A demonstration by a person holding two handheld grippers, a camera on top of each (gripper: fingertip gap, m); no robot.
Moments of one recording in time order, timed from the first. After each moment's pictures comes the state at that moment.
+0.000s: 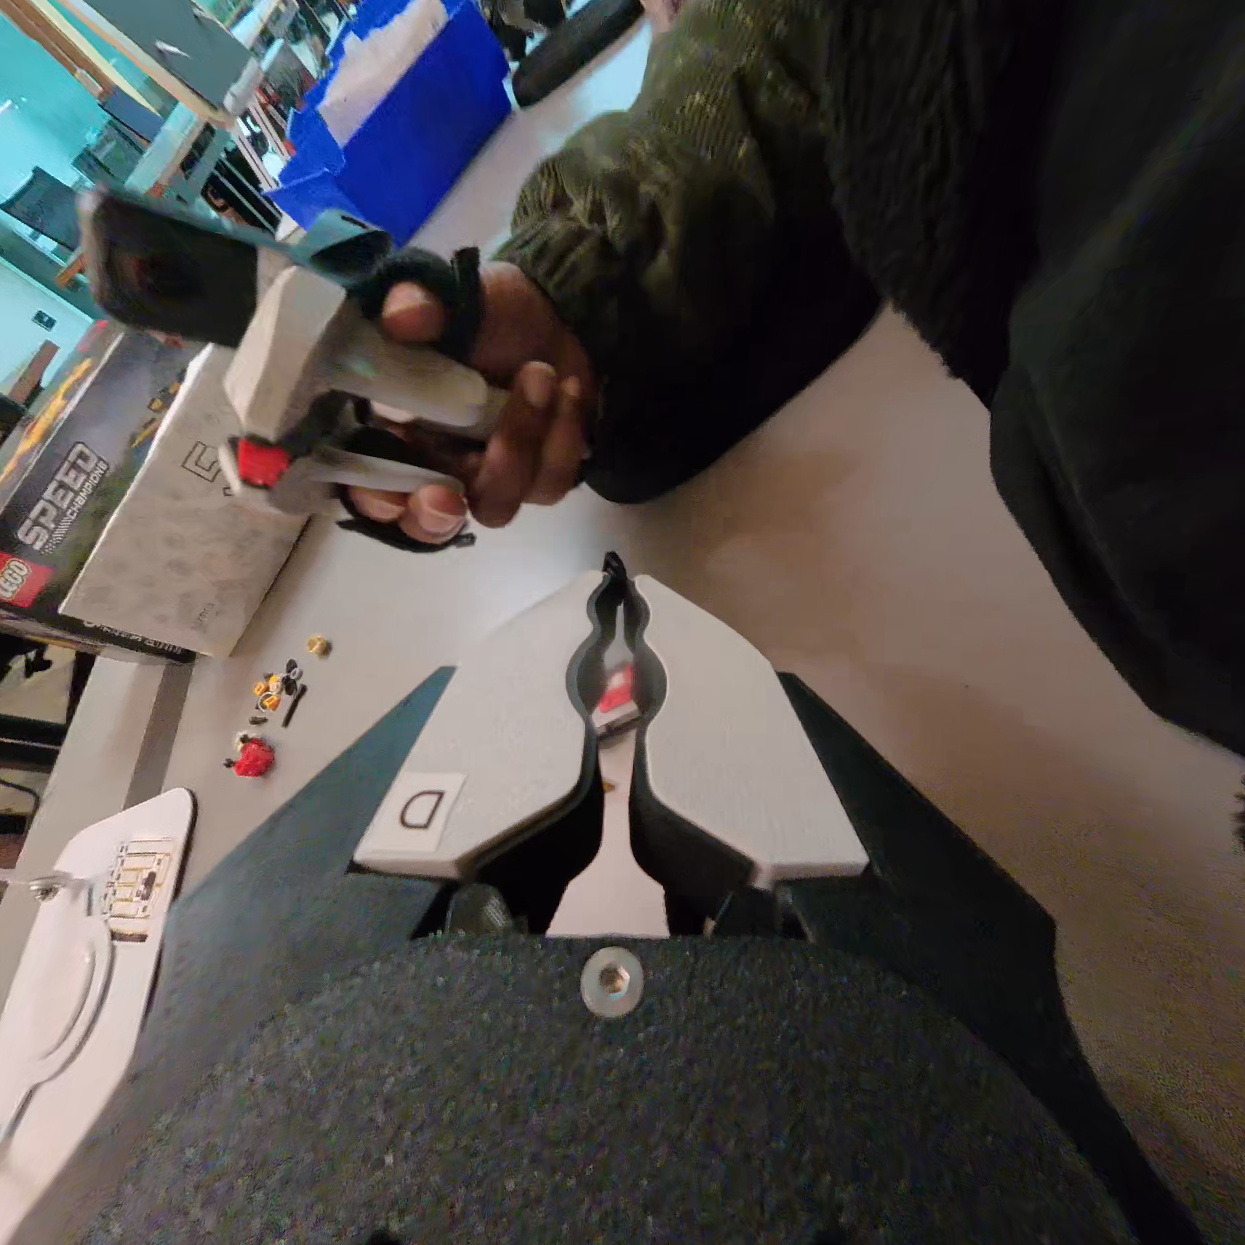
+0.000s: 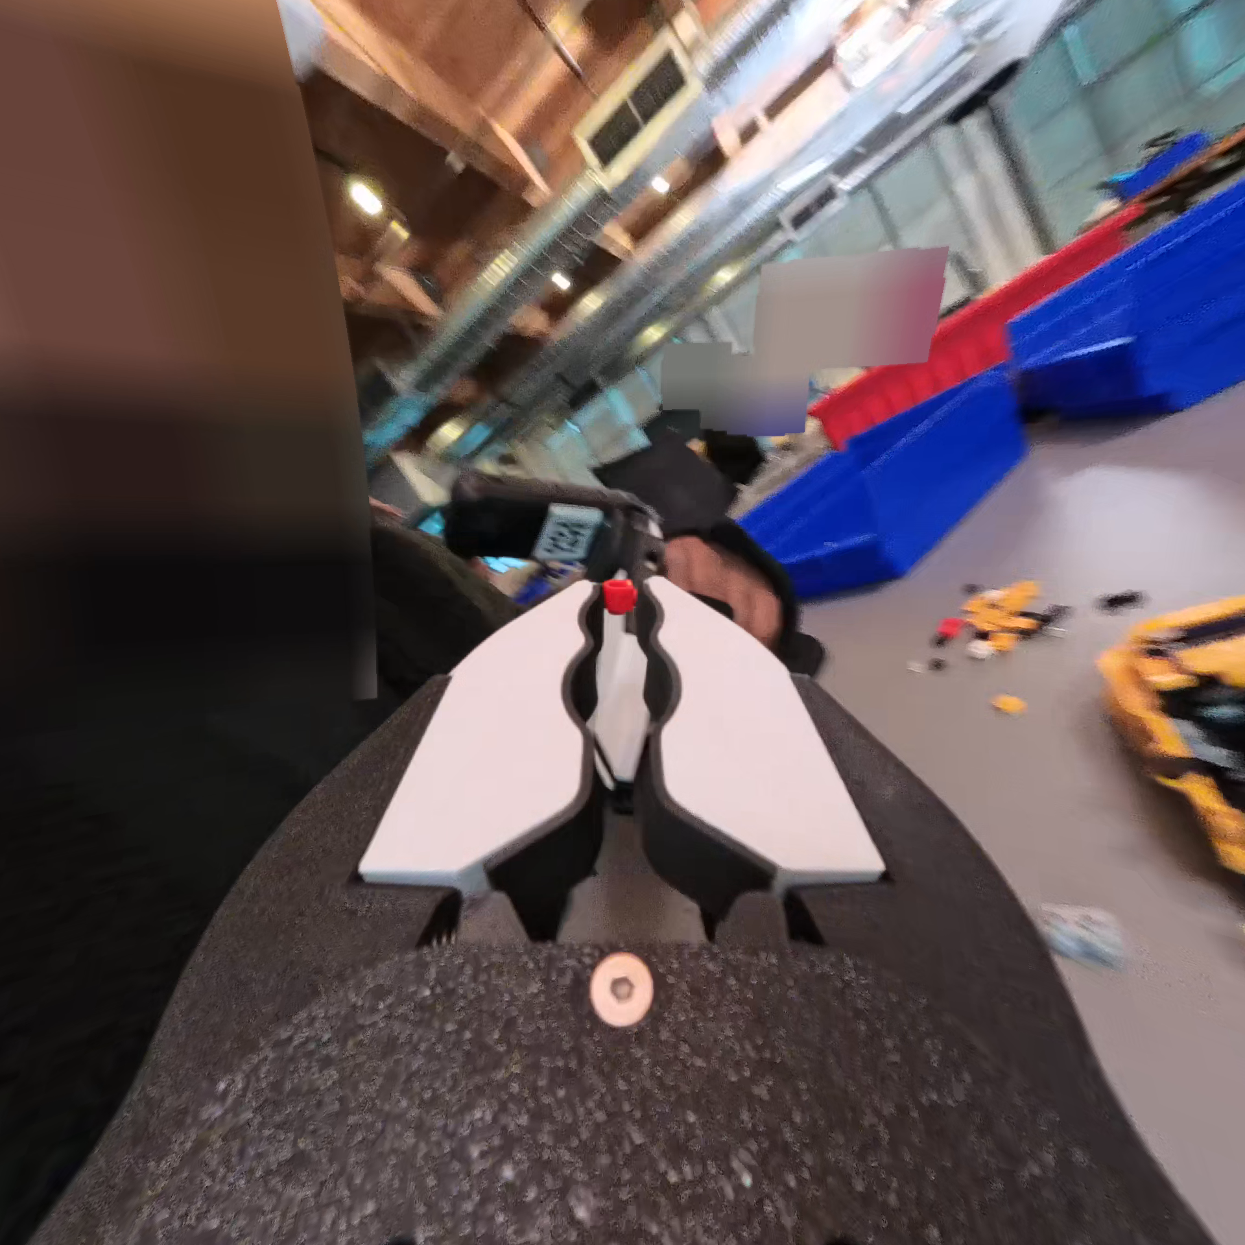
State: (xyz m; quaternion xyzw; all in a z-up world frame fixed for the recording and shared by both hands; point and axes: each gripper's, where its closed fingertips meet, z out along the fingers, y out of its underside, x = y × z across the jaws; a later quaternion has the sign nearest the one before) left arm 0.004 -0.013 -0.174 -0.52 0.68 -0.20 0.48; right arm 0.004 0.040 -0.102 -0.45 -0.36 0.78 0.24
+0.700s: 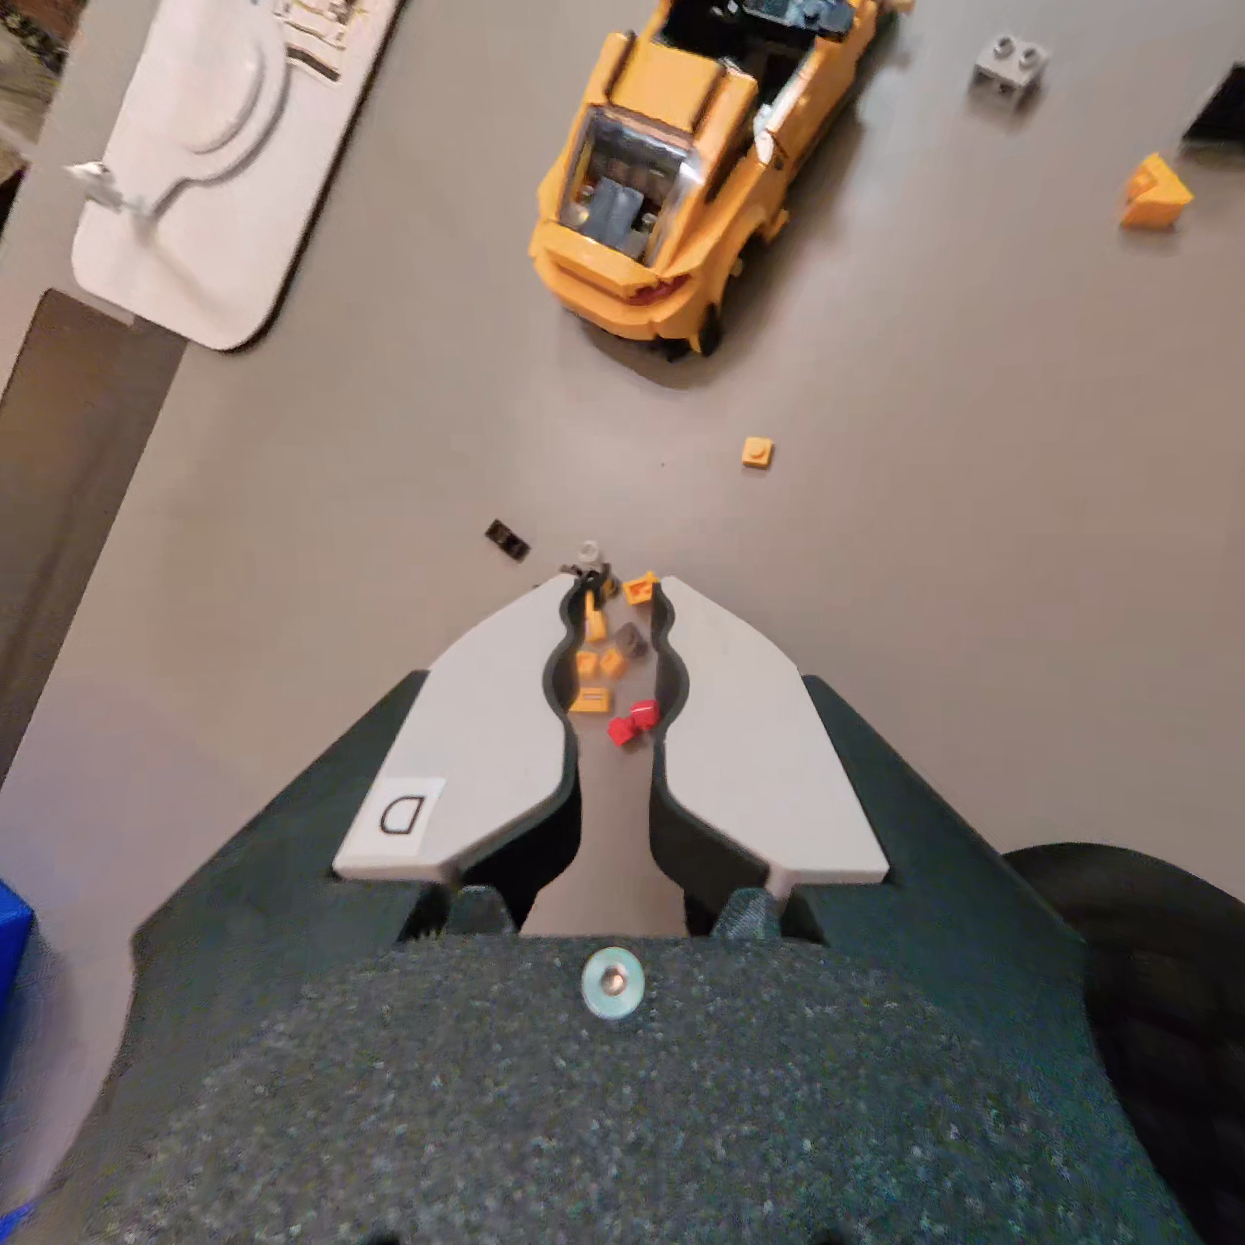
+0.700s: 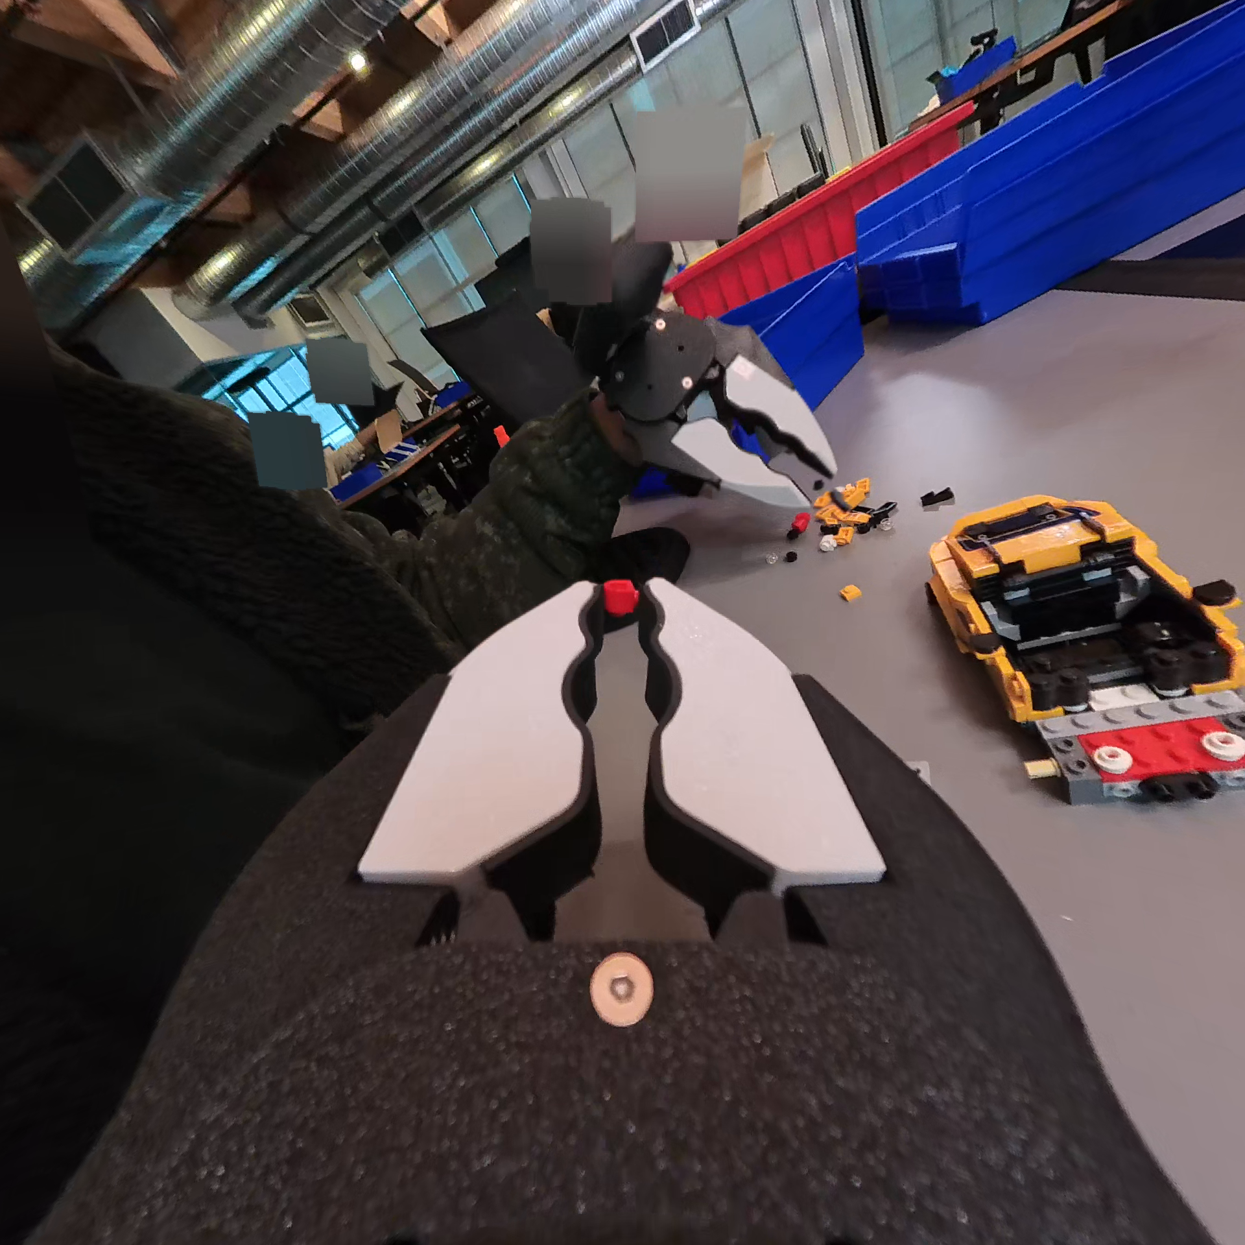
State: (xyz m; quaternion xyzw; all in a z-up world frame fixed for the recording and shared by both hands) left arm -0.201 0.091 -0.234 -0.82 0.45 0.00 0.35; right arm -0.005 0.047 -0.145 -0.55 -0.44 0.66 0.29
